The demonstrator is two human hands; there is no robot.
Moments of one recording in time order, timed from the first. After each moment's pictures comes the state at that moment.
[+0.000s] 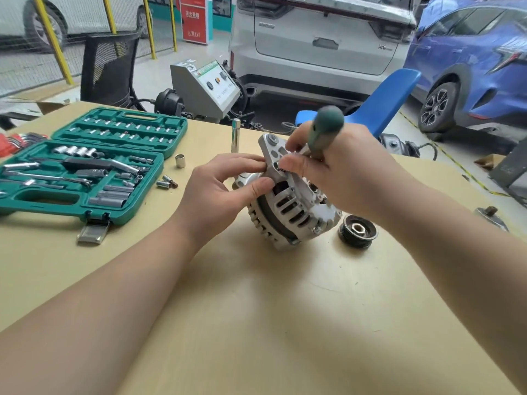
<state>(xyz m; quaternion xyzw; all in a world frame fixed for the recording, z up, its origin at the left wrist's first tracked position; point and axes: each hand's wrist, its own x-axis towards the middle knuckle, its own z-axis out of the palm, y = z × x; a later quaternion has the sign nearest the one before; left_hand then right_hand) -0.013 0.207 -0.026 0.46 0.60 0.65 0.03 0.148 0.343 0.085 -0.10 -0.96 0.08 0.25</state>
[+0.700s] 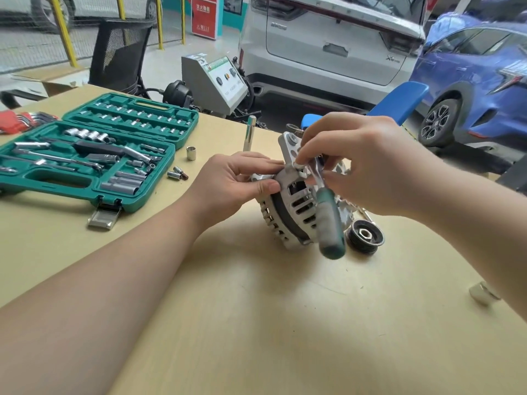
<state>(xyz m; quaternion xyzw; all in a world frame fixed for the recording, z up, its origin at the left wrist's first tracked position) -0.037 0.208 -0.031 0.49 0.51 0.68 0.18 0.157 0.338 0.111 0.06 -0.98 0.00 0.18</state>
